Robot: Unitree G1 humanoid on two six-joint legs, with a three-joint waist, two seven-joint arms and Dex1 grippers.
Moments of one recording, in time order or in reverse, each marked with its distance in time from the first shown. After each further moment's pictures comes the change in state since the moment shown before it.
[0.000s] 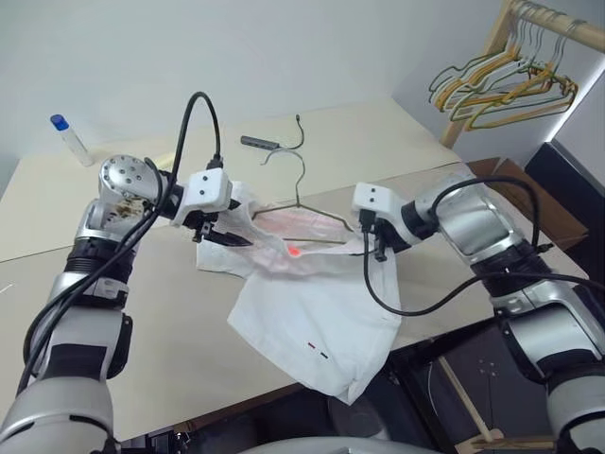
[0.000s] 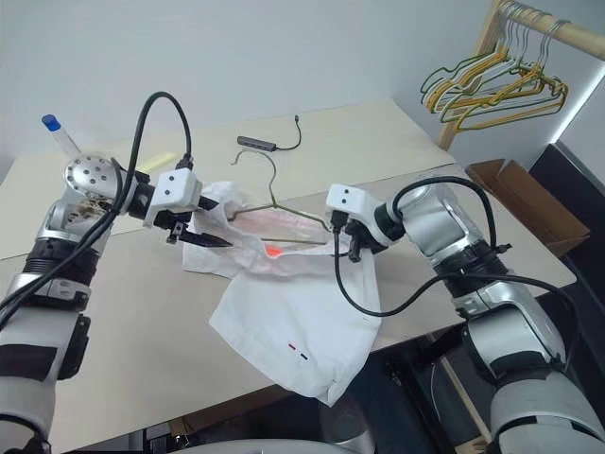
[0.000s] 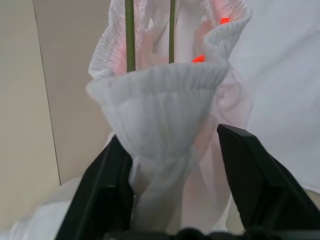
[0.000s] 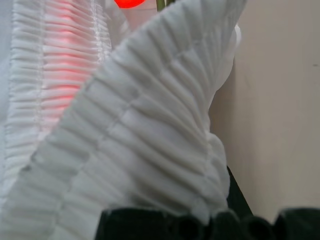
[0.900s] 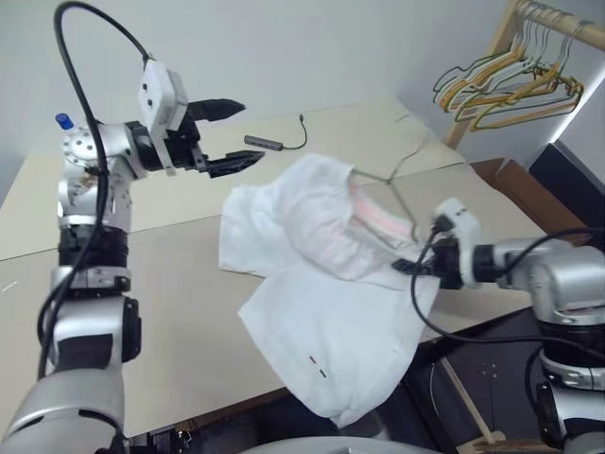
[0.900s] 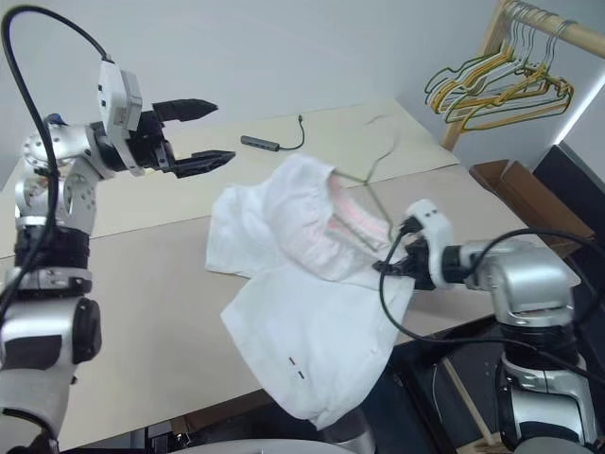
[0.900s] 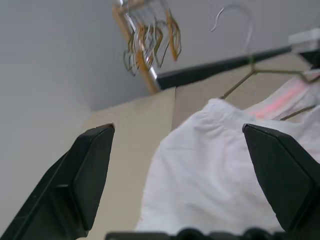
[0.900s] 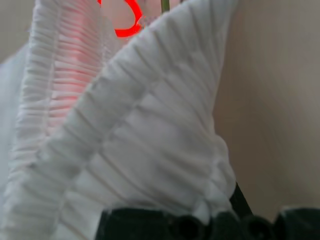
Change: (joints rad) left arm -0.007 -0.111 0.296 -0.250 -0.330 0.356 0.342; right arm 0.463 -0.052 -0.683 -0.468 0.322 0.664 -0.376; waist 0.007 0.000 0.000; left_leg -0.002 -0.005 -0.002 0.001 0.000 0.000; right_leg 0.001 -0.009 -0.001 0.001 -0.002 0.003
